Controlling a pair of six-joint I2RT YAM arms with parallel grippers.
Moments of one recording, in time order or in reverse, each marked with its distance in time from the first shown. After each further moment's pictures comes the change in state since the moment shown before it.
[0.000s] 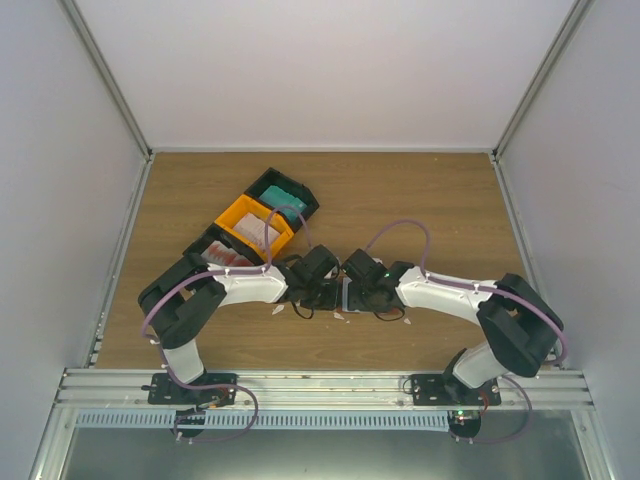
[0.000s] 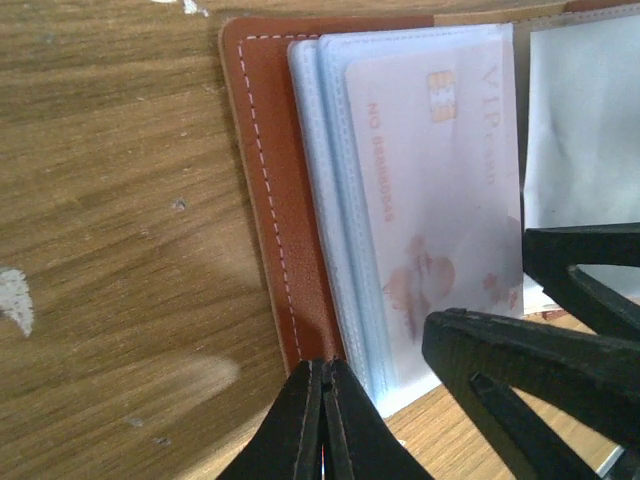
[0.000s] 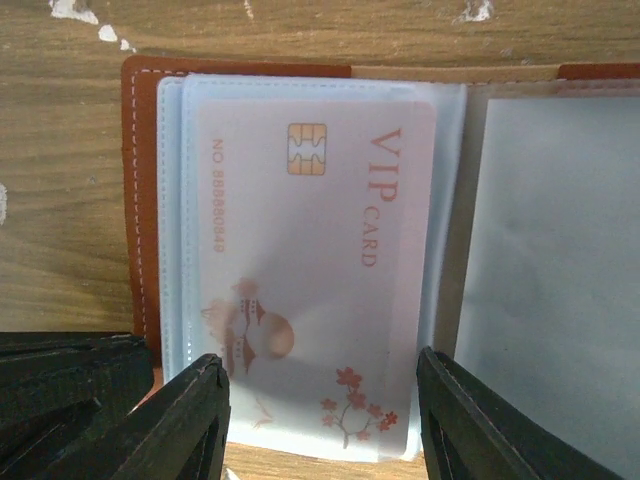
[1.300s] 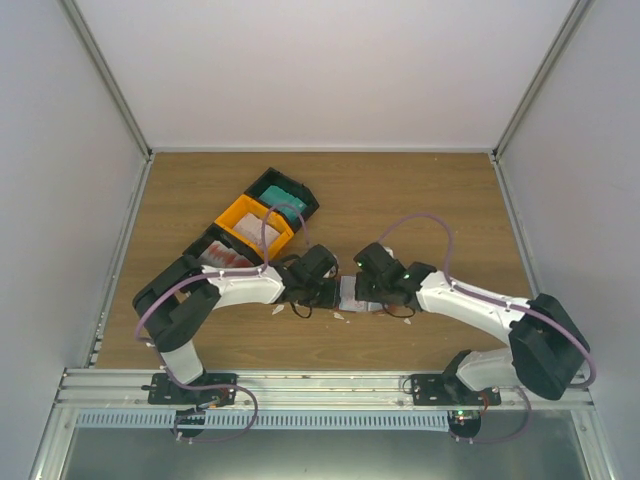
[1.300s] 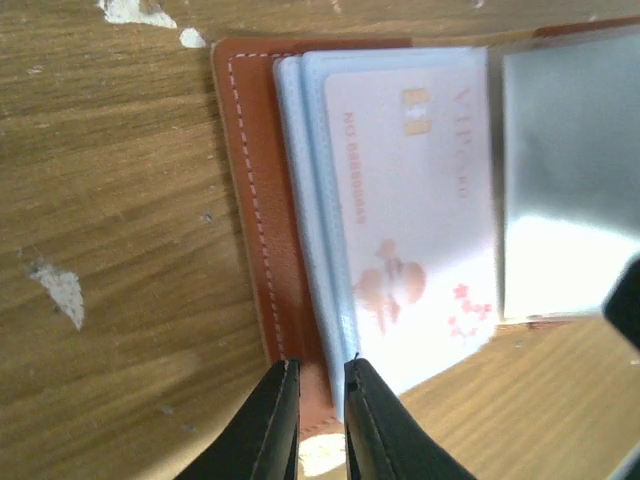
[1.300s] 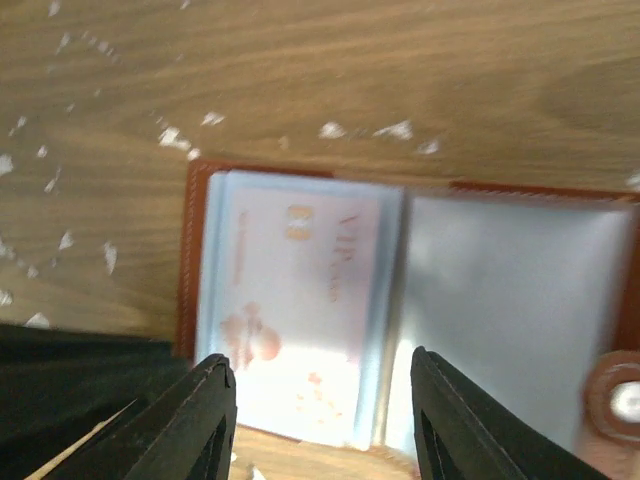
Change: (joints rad) left arm -0.002 -0.021 -0.007 -0.013 -0.054 0.010; right arm -0.030 -0.153 -0.035 0.037 0.045 -0.040
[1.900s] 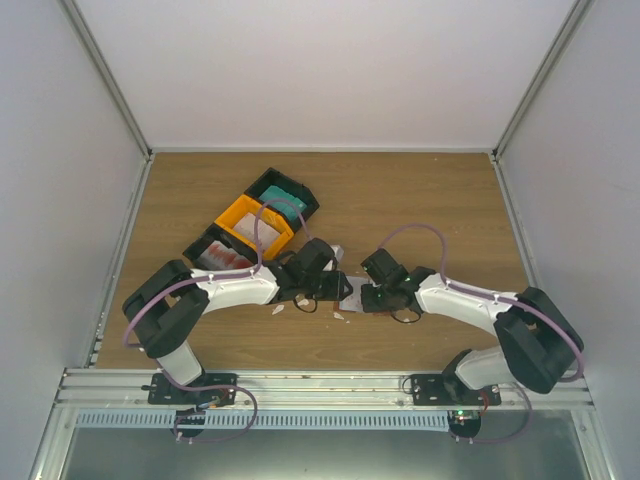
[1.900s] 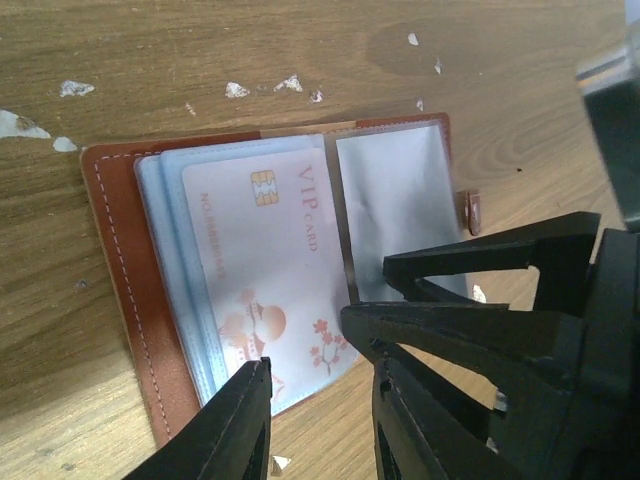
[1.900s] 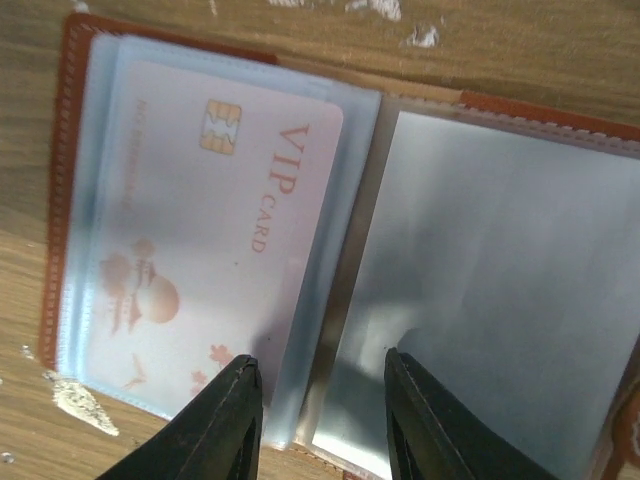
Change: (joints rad) left arm 0.004 -0.073 -0.017 0.133 0.056 -0.045; right arm -0.084 0.023 -0.098 0.056 -0.121 -0.199
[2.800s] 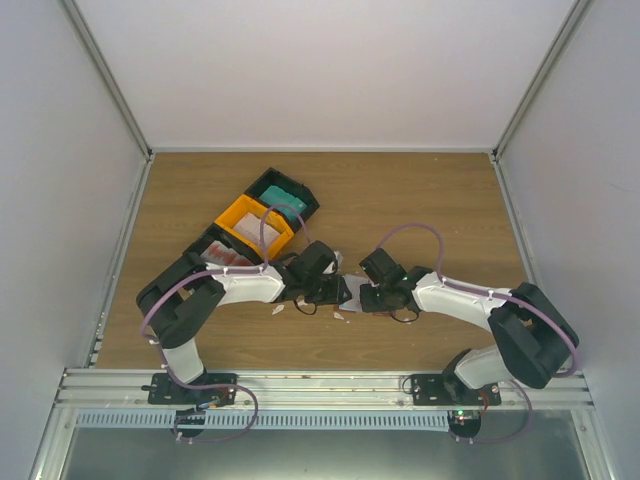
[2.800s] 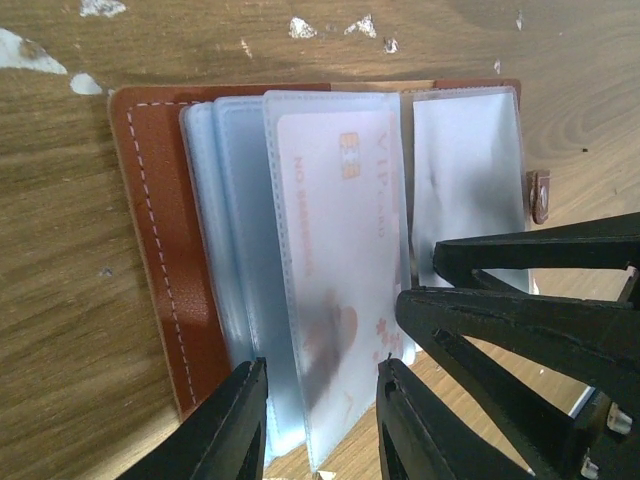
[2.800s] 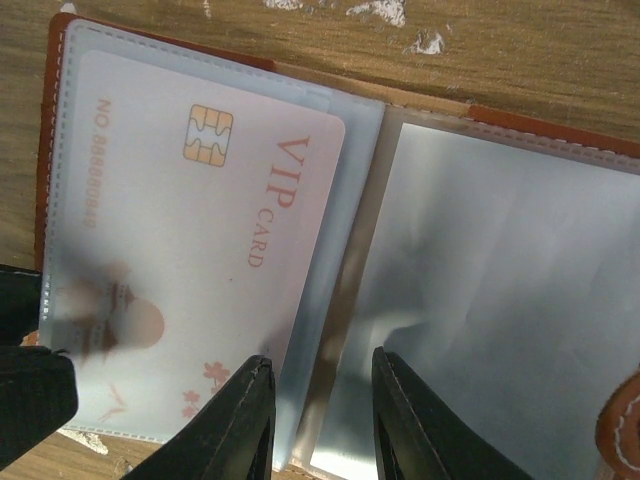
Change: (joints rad) left arm 0.021 0.084 0.000 0.011 0.047 -0.010; right arm -0.002 0.046 0.002 0.022 -0.002 -0.008
